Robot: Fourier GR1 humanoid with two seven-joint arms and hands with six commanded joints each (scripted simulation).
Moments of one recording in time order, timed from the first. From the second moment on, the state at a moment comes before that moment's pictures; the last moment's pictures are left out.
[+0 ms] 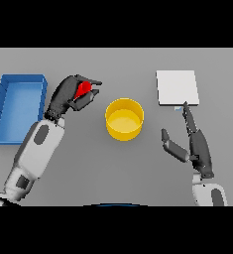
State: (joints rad) left arm -0.55 0.17 -0.24 -1.19 -0.36 0.06 0.05; right arm 0.12 -0.07 0.13 -1.74 0.25 -0.04 -0.08
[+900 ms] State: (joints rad) left arm -1.00 0.30 -0.79 -0.92 -0.88 -0.21 0.03; right arm 0.12 -0.04 0.14 -1.73 0.25 -0.05 -0.11
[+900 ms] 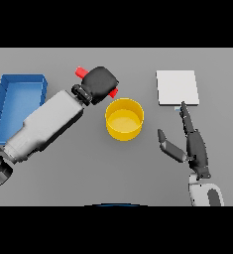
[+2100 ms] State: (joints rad) left arm -1.34 0.22 -1.32 -0.74 -1.18 -0.27 -0.08; right arm 0.13 -0.05 0.13 -1.73 0.29 -0.08 -0.10
